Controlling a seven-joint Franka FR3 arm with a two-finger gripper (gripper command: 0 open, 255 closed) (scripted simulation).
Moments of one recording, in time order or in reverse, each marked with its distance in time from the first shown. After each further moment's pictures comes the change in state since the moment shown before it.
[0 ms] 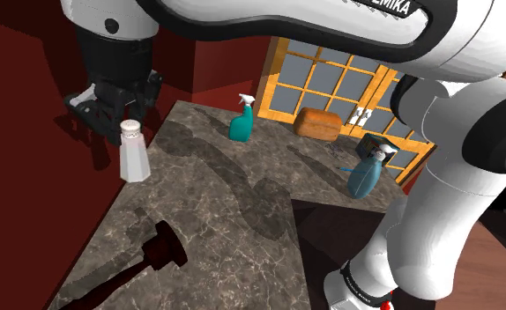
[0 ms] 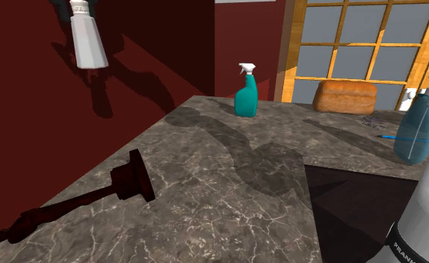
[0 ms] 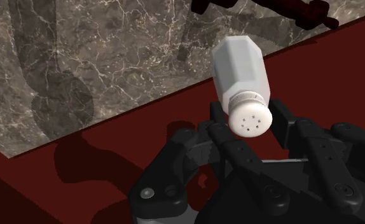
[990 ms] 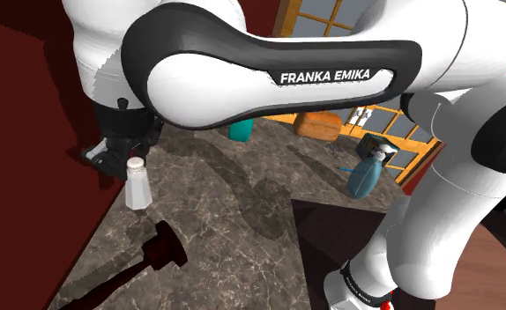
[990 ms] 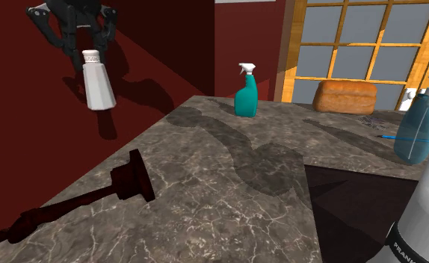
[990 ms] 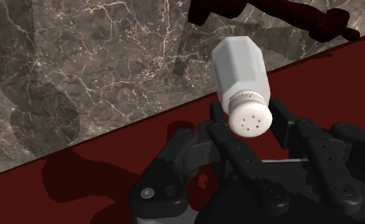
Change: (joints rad) arm -0.030 -0.046 -0.008 -0.260 0.020 0.220 0.017
